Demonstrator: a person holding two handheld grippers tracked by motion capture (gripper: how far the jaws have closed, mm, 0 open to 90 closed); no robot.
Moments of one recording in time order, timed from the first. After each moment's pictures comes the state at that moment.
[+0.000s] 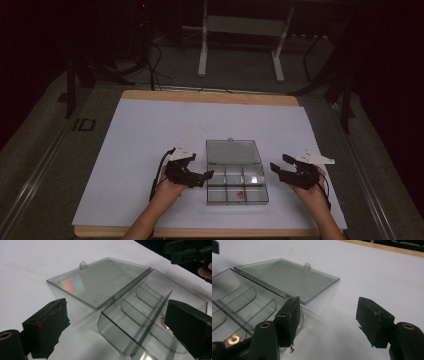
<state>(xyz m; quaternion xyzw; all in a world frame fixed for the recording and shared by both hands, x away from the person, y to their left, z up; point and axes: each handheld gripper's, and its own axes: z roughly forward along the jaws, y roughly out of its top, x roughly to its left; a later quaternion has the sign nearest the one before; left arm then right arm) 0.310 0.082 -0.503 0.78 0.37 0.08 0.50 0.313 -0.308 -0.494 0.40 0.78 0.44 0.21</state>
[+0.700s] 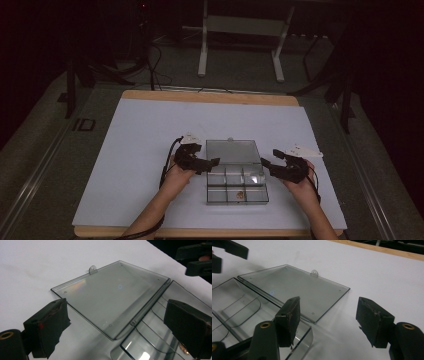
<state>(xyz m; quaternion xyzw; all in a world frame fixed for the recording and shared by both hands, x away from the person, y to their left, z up) 0.354 0.064 -0.507 0.78 0.41 0.06 0.48 0.329 -0.284 -0.493 0.39 0.78 0.45 0.20</state>
